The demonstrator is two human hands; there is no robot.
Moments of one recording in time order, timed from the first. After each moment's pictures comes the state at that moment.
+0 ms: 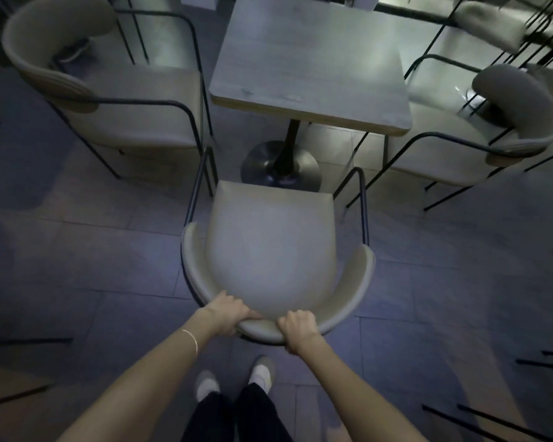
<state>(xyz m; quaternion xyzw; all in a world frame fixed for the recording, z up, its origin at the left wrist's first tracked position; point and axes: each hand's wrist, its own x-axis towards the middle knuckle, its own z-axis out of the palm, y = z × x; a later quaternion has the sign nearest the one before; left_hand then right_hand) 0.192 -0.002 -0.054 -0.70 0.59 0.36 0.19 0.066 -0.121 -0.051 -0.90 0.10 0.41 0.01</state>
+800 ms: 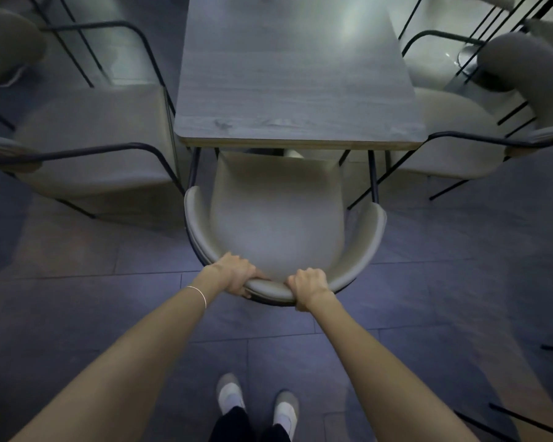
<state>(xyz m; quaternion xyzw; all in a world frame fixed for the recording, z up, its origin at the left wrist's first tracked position) 0.401 -0.152 -0.050 -0.67 0.62 0.34 0.22 0.262 -0.254 -0.063 -0.91 0.16 0.39 -0.01</state>
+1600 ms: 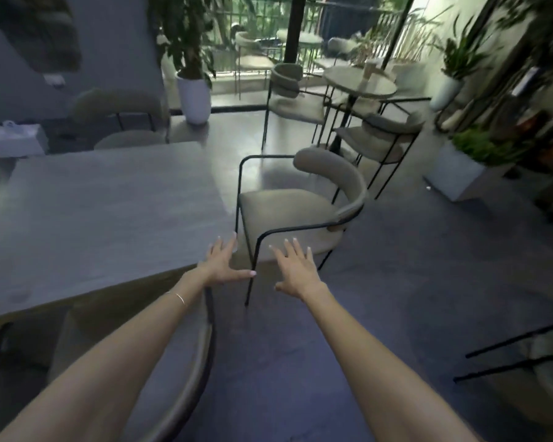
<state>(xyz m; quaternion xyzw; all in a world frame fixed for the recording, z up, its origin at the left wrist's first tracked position) 0.287 -0.525 0.105 -0.80 0.49 0.31 -0.10 0.115 -0.598 0.125 -0.90 0.40 0.13 0.07</state>
